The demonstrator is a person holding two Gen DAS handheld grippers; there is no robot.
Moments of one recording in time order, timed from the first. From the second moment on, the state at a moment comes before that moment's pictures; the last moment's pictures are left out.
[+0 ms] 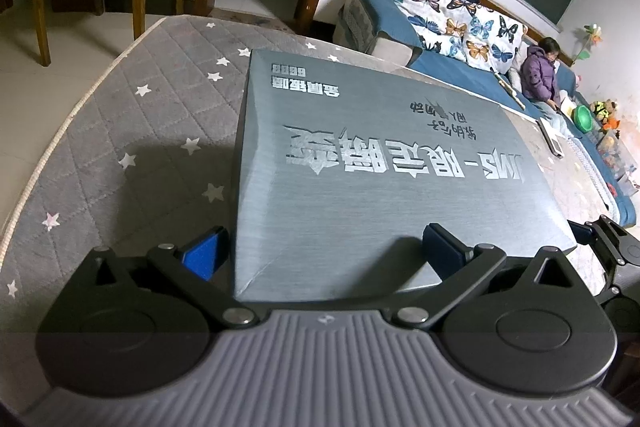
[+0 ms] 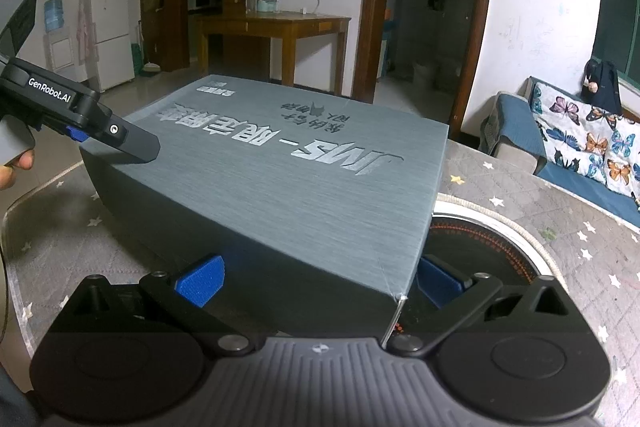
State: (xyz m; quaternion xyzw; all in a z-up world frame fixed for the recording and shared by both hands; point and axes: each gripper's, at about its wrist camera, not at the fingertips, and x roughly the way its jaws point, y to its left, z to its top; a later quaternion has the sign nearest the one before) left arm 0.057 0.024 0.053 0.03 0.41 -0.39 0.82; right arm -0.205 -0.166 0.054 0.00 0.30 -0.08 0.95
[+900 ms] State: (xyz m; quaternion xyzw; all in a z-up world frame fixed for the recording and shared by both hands) left arm 0.059 0.005 0.062 0.06 0.41 -0.39 0.82; right arm -0.211 -0.165 0.042 0.00 0.31 -0.08 0.95
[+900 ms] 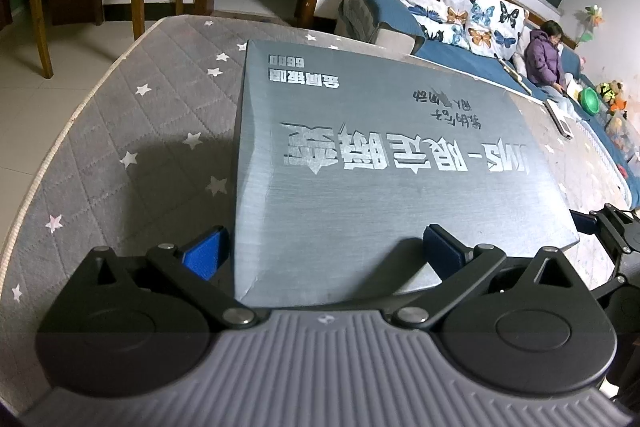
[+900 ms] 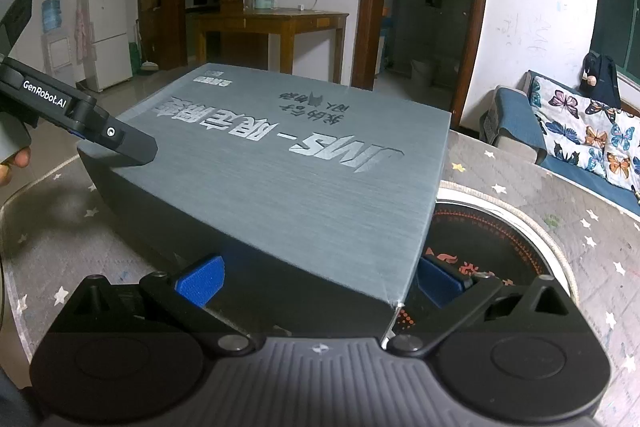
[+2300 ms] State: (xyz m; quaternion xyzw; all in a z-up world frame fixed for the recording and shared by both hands) left arm 0.074 -0.004 0.042 0.07 0.42 -0.39 0.82; right arm -0.206 -0.163 0.035 0.01 0.32 -0.08 0.94
